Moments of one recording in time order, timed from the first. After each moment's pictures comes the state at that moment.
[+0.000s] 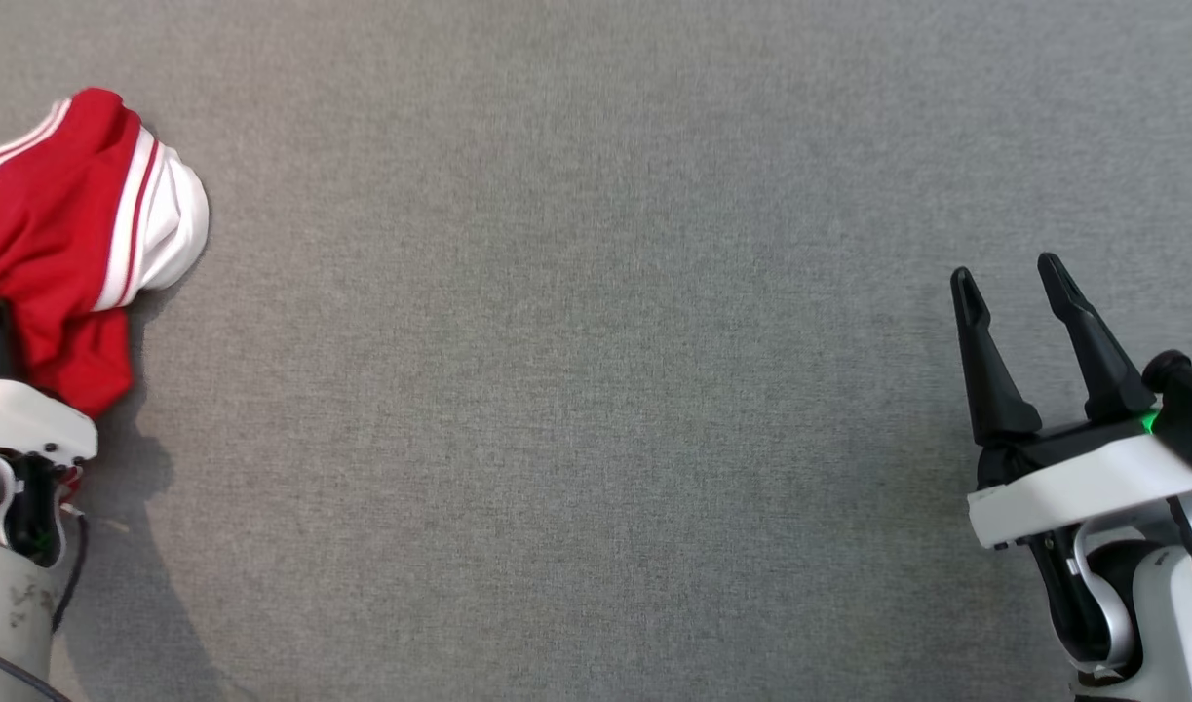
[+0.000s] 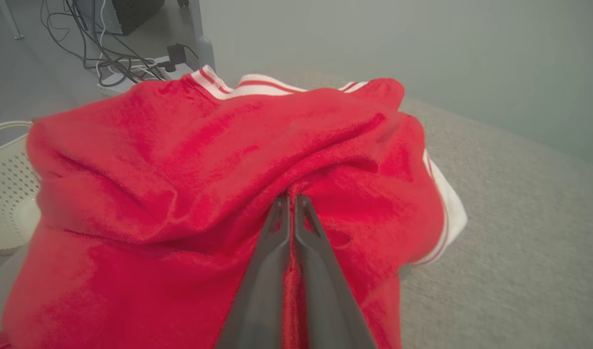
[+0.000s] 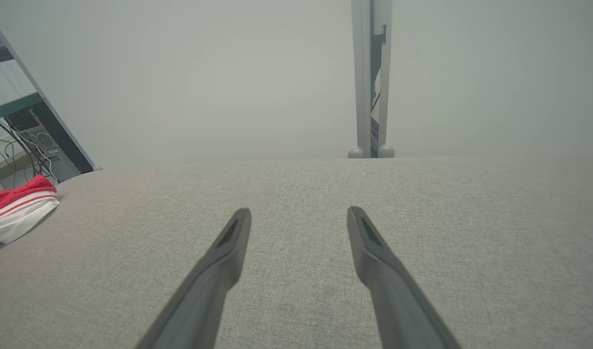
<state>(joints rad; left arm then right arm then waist) -0.72 0.35 -0.02 1.09 -0.62 -0.12 -0.25 -0.23 -0.08 0.03 -0.09 0.23 0.13 0.03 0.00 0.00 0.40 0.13</state>
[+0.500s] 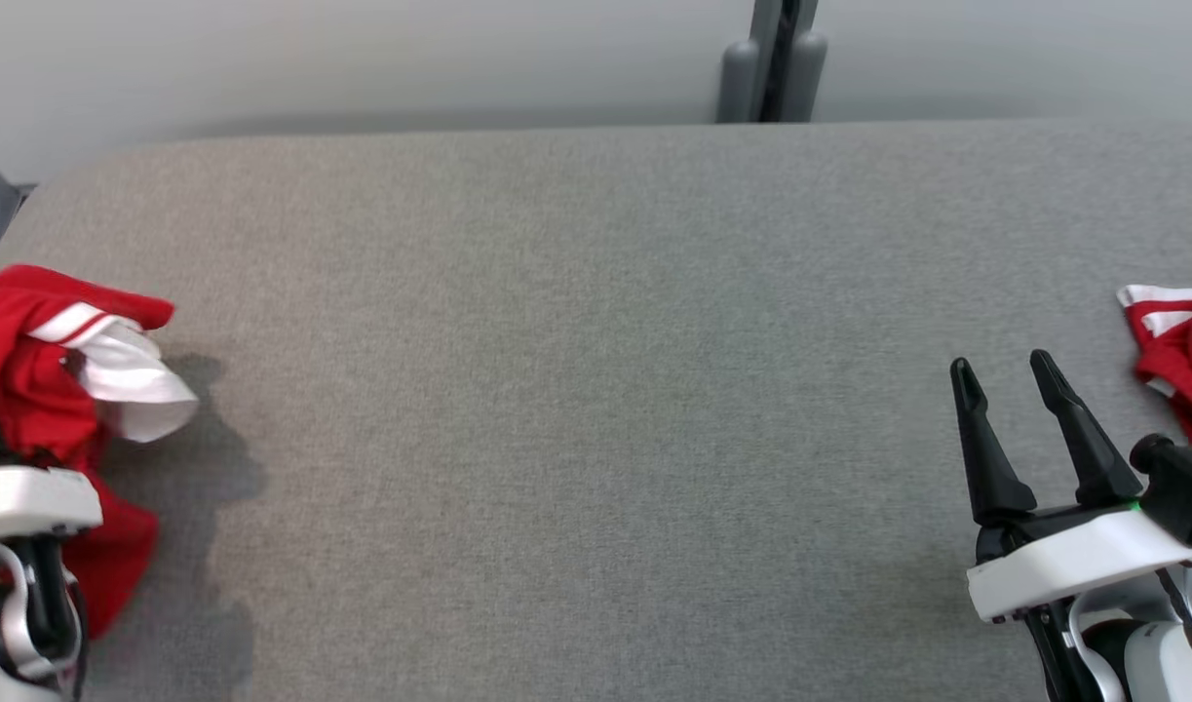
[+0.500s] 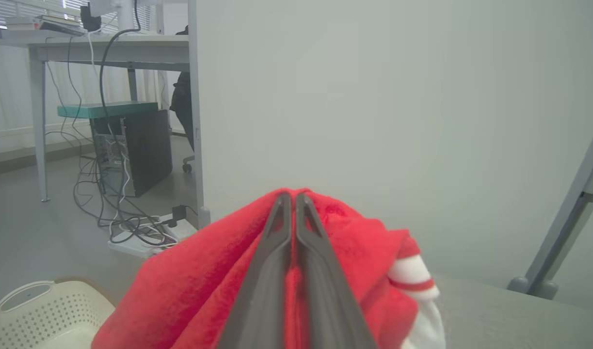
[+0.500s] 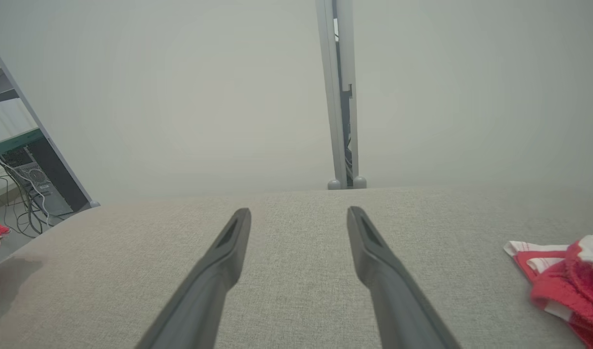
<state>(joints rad) -0.30 0.31 0.17 0.32 -0.44 0.08 -0.26 -0.11 -0.06 0.01 -0.05 0.26 0.13 0.00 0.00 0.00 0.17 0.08</state>
